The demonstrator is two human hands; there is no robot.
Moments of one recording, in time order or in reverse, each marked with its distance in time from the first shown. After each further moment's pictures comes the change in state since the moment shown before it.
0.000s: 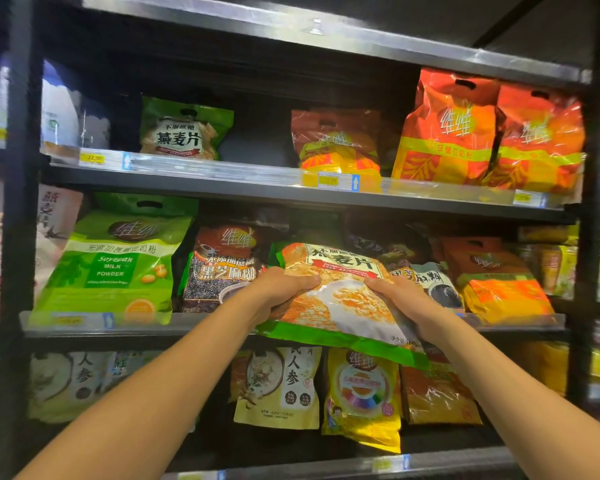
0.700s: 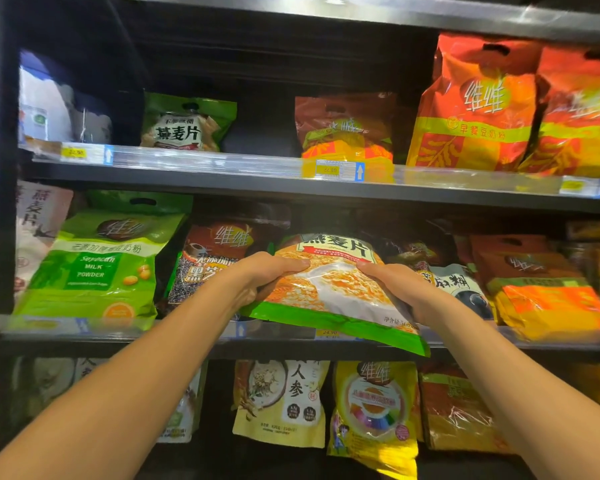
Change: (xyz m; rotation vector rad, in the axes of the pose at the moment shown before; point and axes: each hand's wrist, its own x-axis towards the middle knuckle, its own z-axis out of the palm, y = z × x) left_hand 0.042 0.025 -0.006 -0.074 0.047 -0.123; right_hand 0.057 -0.014 -0.012 0.006 -0.204 0.014
